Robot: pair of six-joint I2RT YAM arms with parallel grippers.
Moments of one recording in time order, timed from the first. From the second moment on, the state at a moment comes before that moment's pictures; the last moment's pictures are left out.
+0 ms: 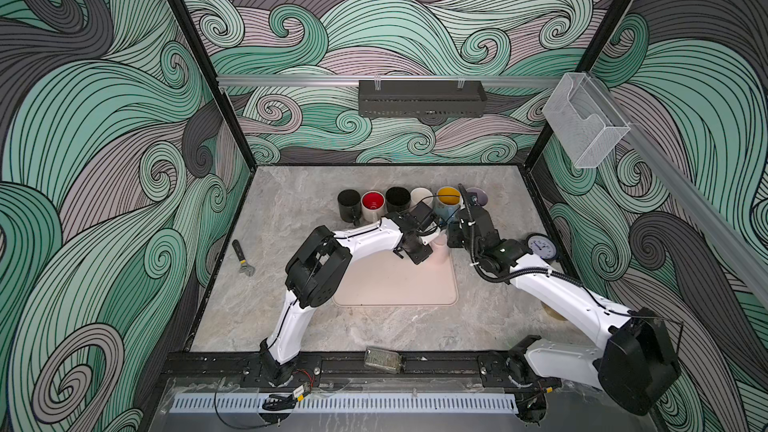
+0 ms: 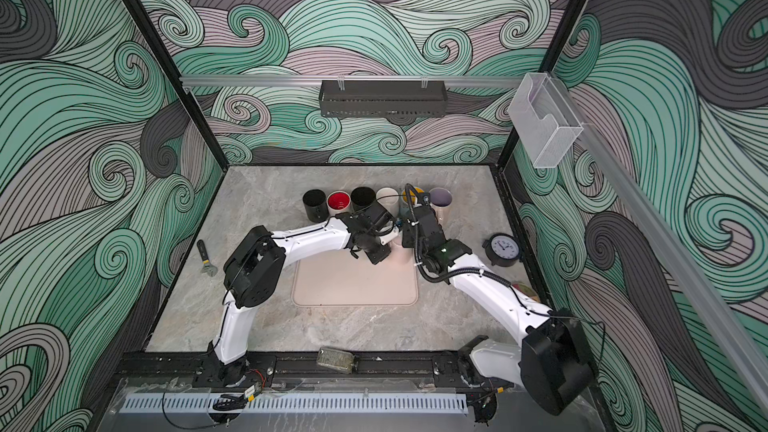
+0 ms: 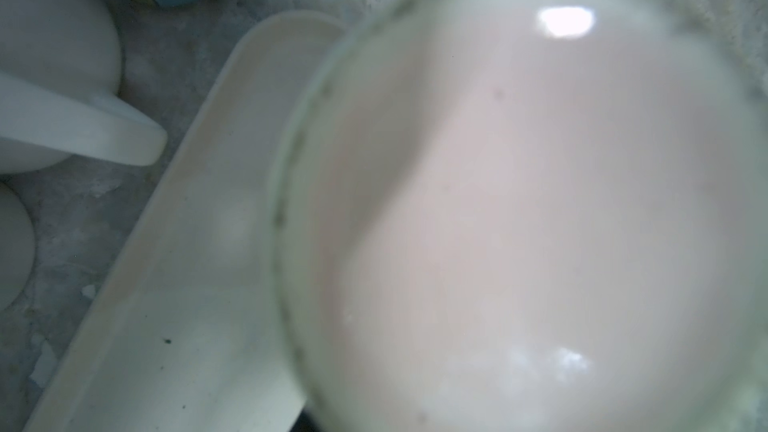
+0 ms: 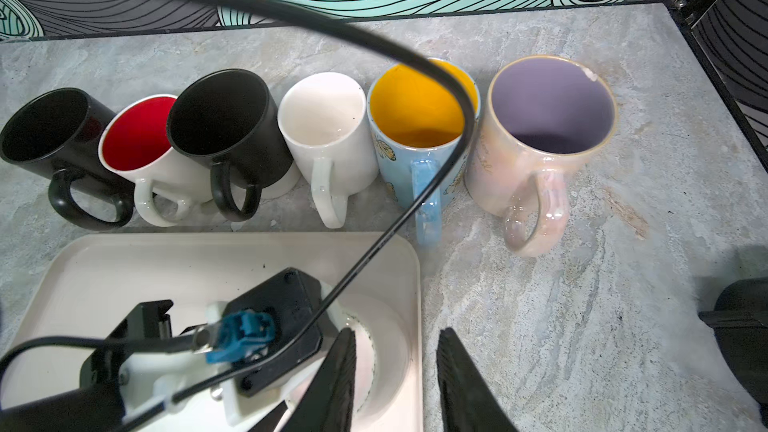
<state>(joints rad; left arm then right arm) -0.84 2.10 1.60 -0.60 0.09 0.17 0.54 1.24 0.84 -0.29 0.35 0.36</state>
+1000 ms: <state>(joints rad) -0.85 2.06 1.58 -0.60 0.00 0.14 0.53 1.13 0.78 -0.28 0.36 0.38</state>
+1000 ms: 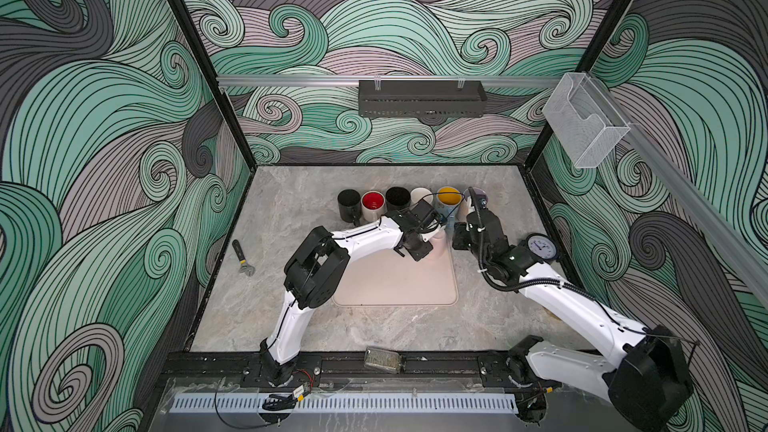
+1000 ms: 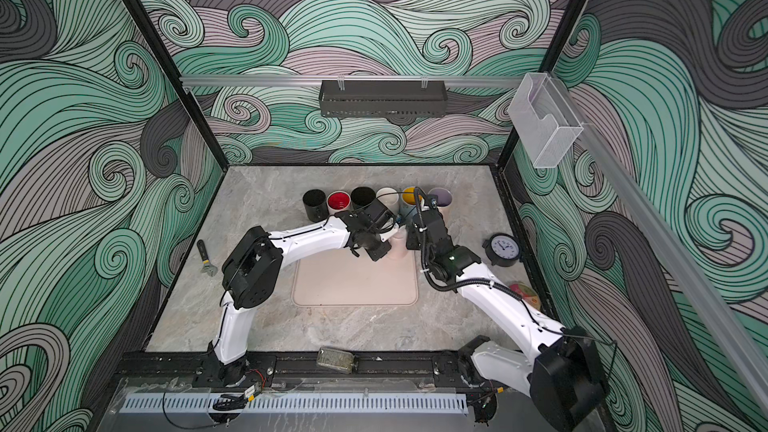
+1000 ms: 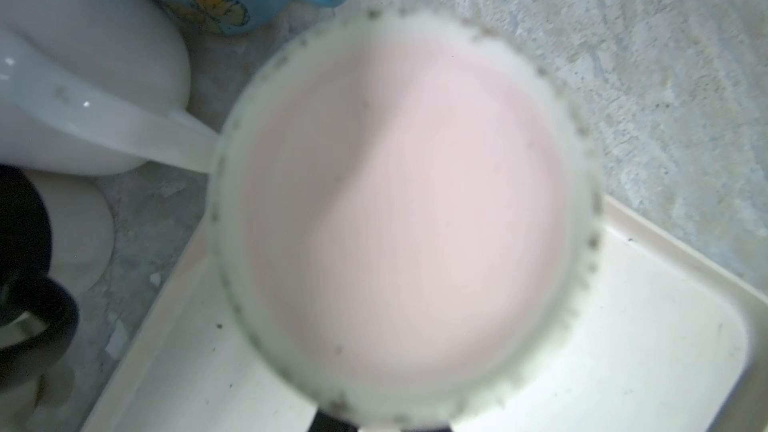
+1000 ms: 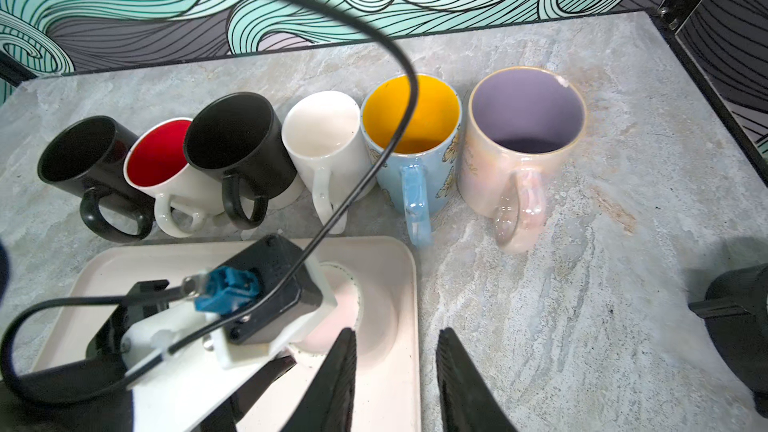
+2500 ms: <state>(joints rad) -0.49 1.31 0.88 0.45 0.67 -0.88 0.49 1.27 0.66 0.47 -0.49 0.79</state>
